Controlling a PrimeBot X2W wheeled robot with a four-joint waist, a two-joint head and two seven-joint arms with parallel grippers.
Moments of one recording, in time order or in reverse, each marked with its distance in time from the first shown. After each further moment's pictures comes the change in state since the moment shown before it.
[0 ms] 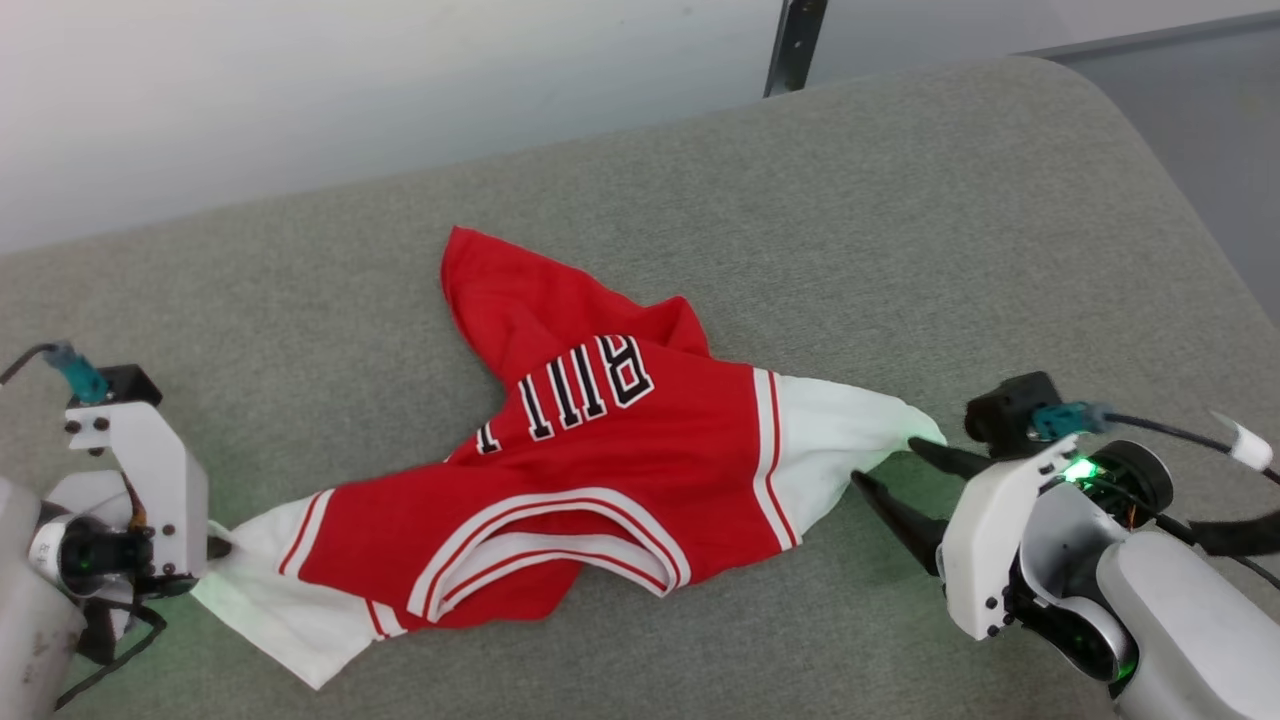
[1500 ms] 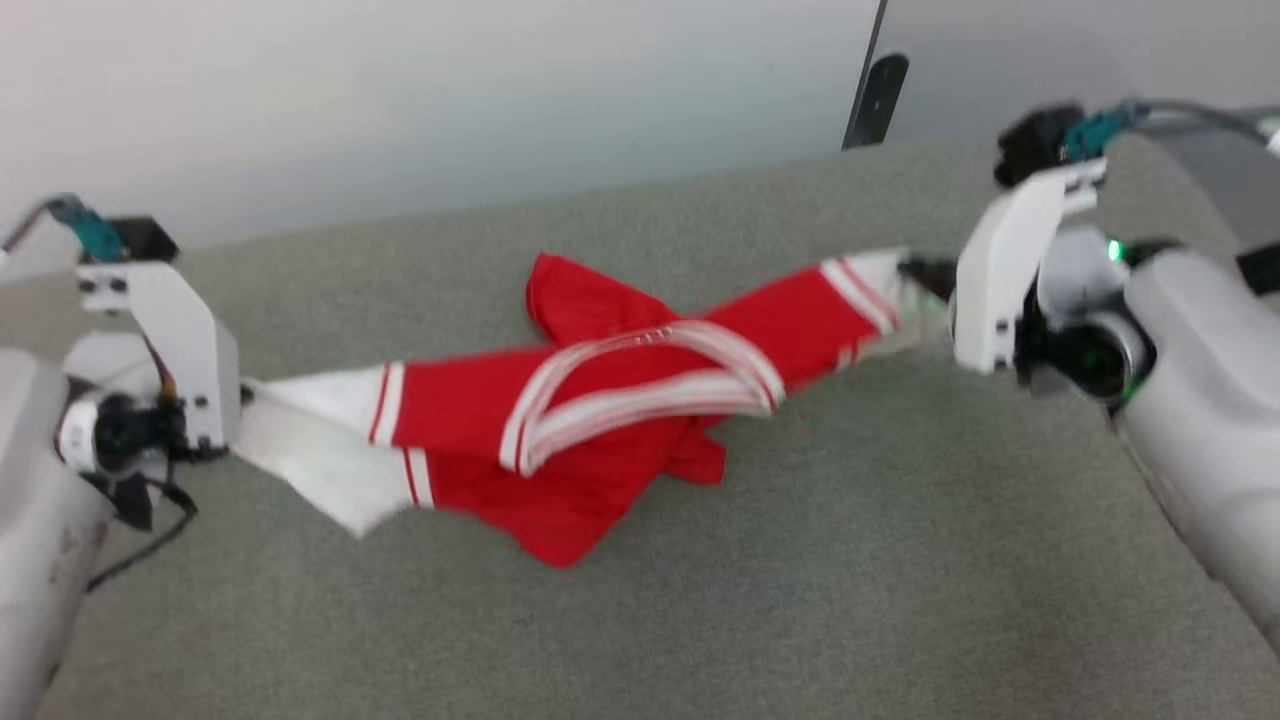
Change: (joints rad) left arm -0.161 -0.026 -0.012 -0.095 0.060 0.102 -0.049; right arm -0.543 0.060 0.195 0.493 0.378 0.000 0.186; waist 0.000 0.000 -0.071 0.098
